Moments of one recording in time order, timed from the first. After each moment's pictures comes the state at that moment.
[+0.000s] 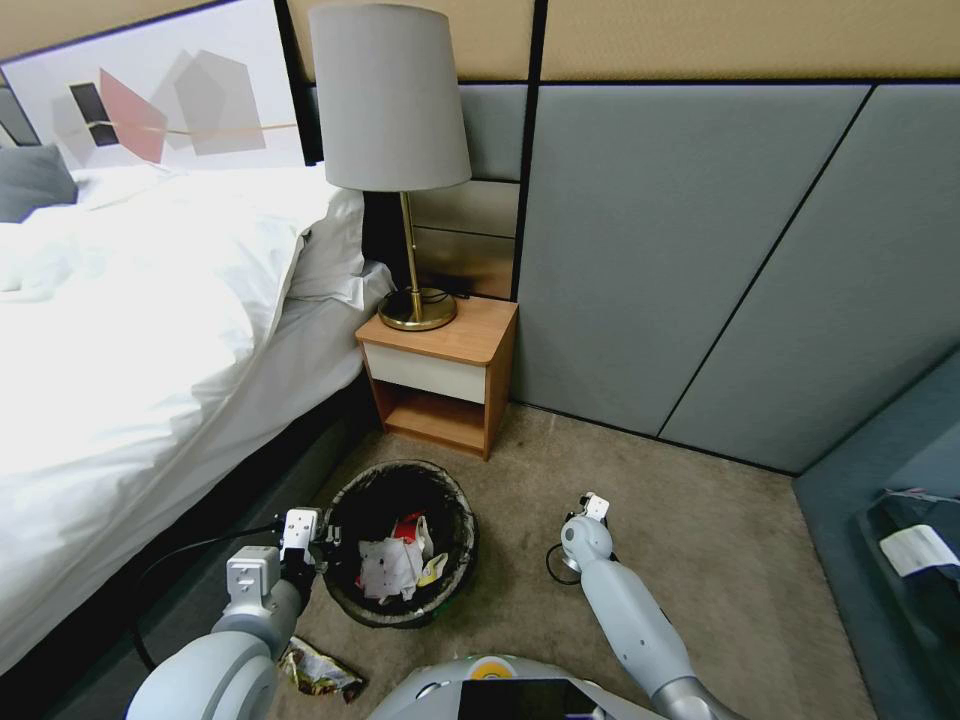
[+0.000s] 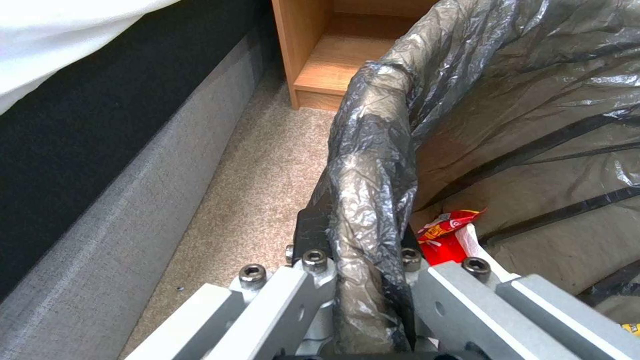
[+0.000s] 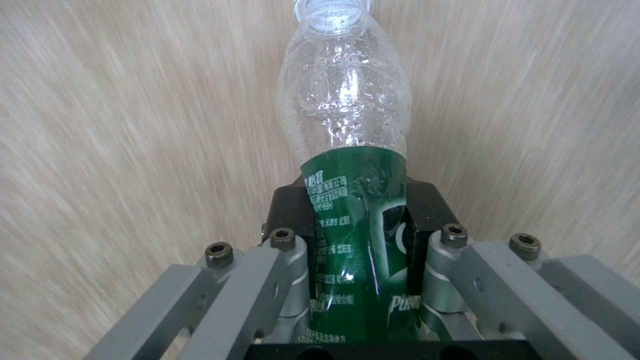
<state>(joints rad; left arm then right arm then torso) 1.83 -1.28 -0.72 -2.50 -0.34 0.70 -0.11 -1.02 1.38 0.30 1.31 0.81 -0.37 0.73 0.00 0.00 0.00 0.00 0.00</state>
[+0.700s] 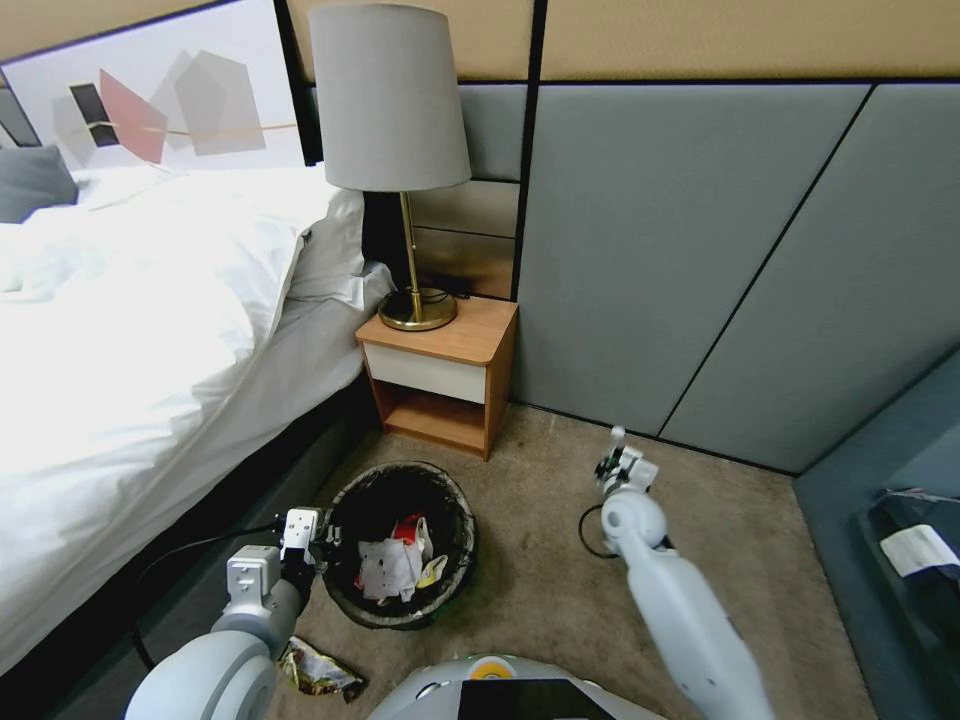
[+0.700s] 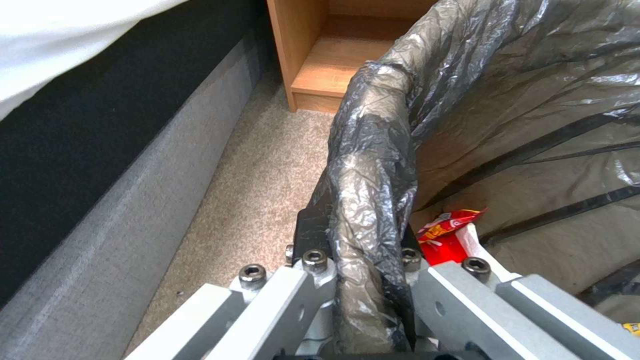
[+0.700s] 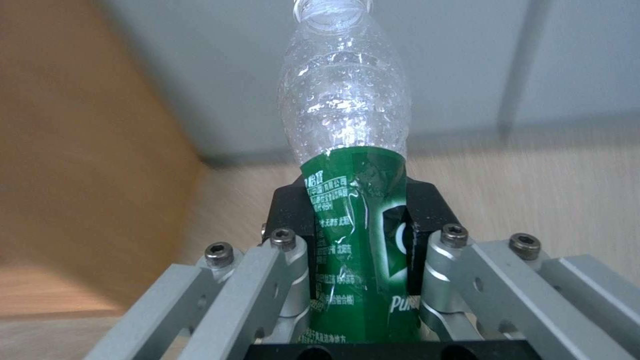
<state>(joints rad) 1.82 -1.26 -0.72 -2.50 -0.35 0.71 -0.11 -1.18 1.07 0.37 2.08 0.83 -0.45 0.66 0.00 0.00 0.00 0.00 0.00</state>
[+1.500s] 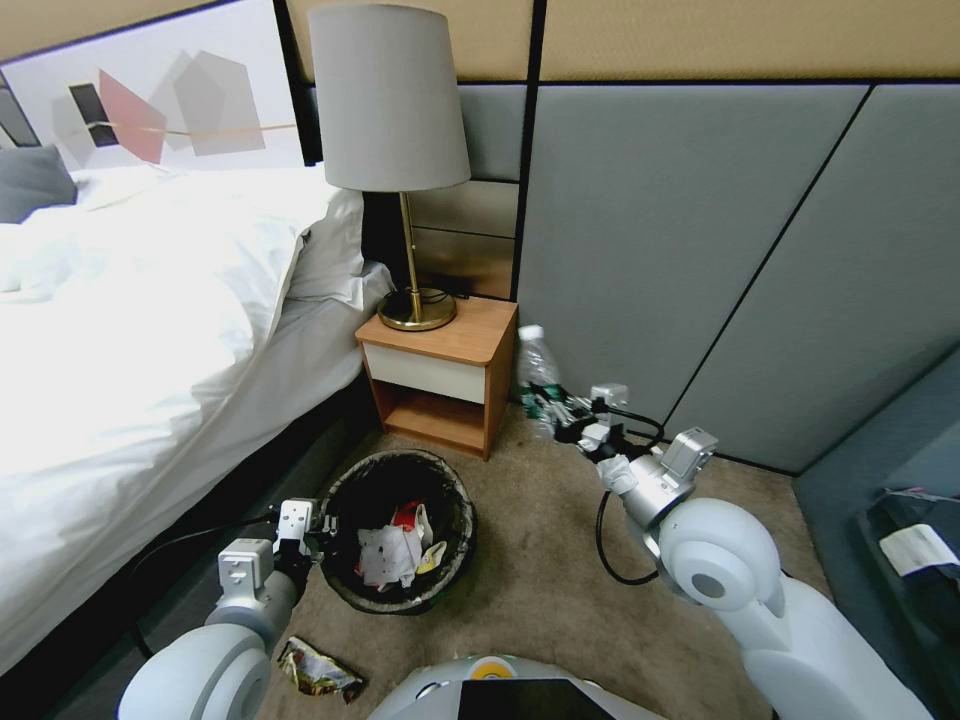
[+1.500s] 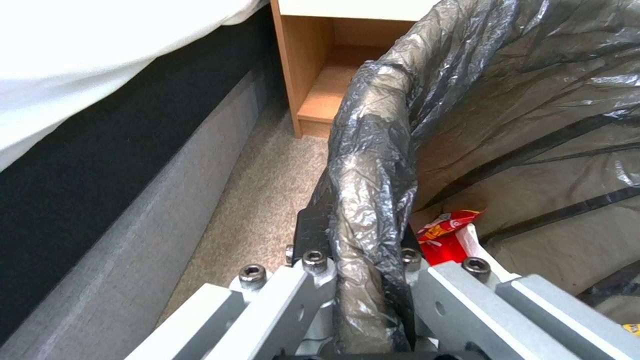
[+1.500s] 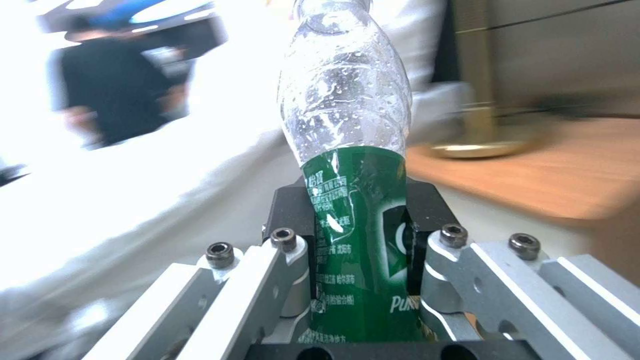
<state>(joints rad) 1.80 -1.25 -0.74 -2.50 -0.38 0.67 -0.11 -1.03 0.83 0.18 2.50 1.08 -0.41 0.16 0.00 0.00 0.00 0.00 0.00</state>
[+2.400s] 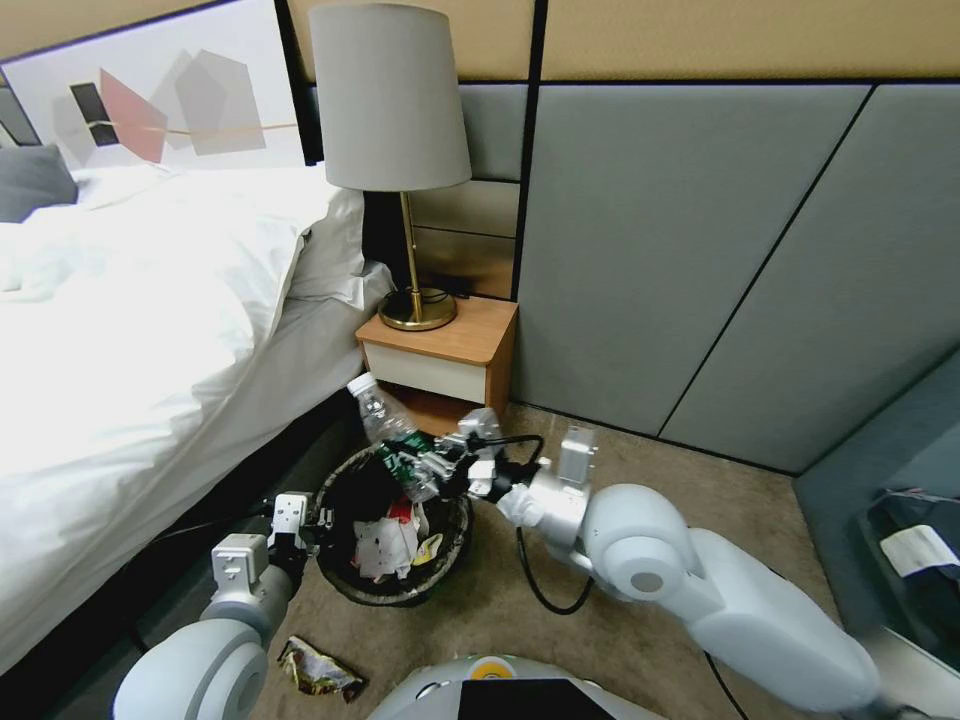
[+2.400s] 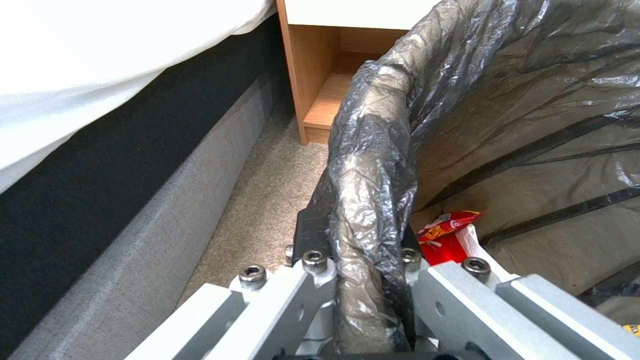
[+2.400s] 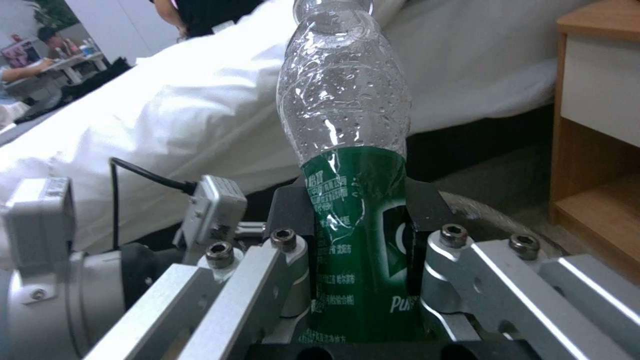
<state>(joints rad) 1.78 -1.25 -0.76 -2.50 -0.39 0.68 -0.11 -0.64 0.90 -0.33 2.38 1.25 -0.51 0.34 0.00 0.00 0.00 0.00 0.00</state>
